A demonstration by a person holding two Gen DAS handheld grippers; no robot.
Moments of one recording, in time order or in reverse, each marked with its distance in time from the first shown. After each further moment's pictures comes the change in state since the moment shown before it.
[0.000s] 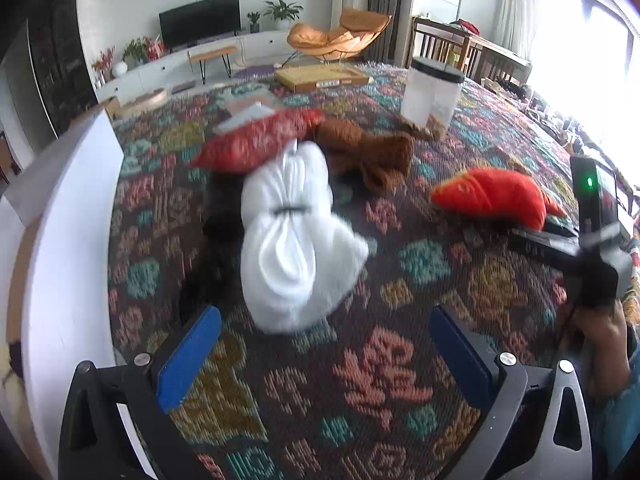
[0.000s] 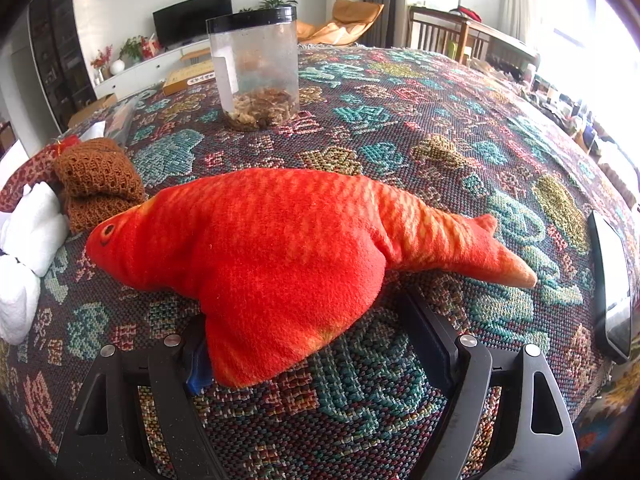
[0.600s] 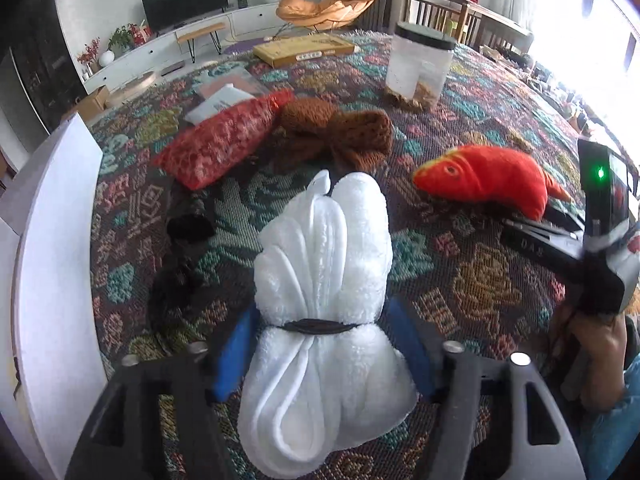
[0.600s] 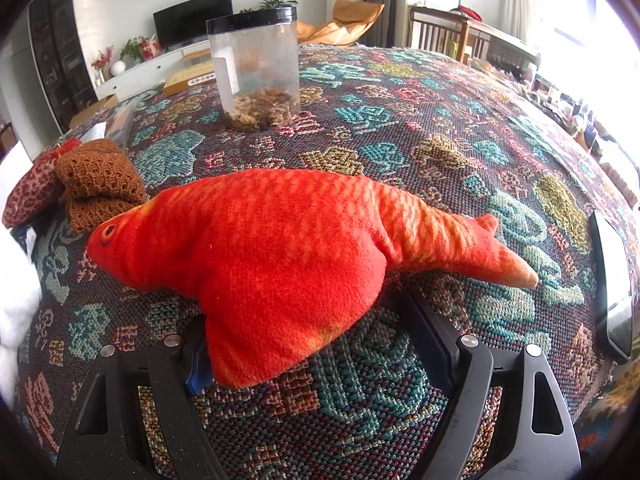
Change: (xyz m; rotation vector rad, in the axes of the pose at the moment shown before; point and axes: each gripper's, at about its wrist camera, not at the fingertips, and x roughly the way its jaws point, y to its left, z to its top) left arm 0.024 -0.029 -0.002 0.023 0.157 -0.017; right arm 0.000 0.002 0.001 0.001 0.000 0.004
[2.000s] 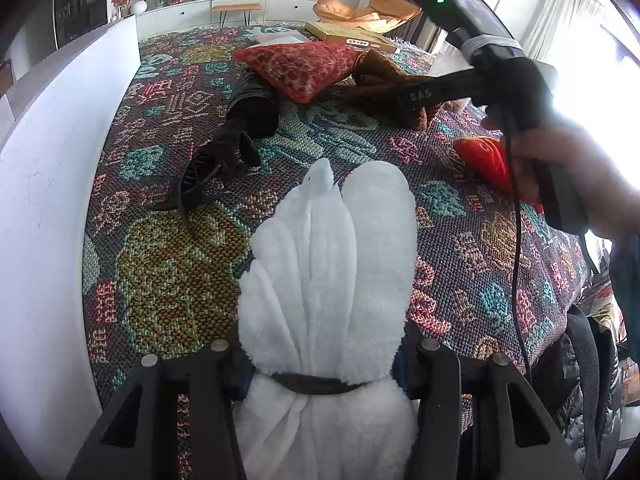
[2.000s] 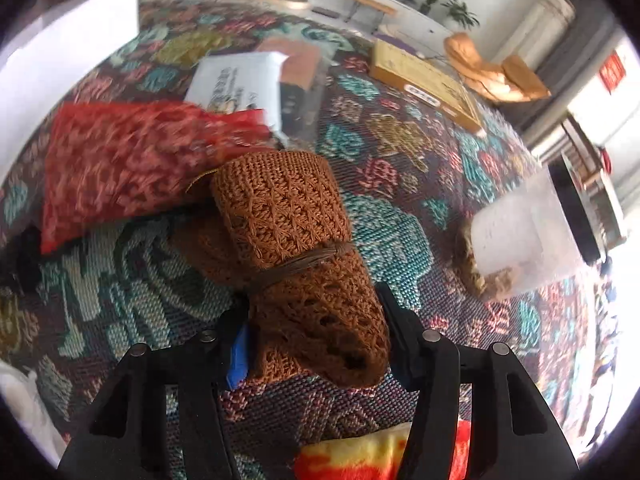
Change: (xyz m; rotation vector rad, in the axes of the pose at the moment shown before) left arm 0.002 0.063 -0.079 -0.221 -0.056 -0.113; right arm 0.041 0.172 0.097 -0.518 0.157 0.170
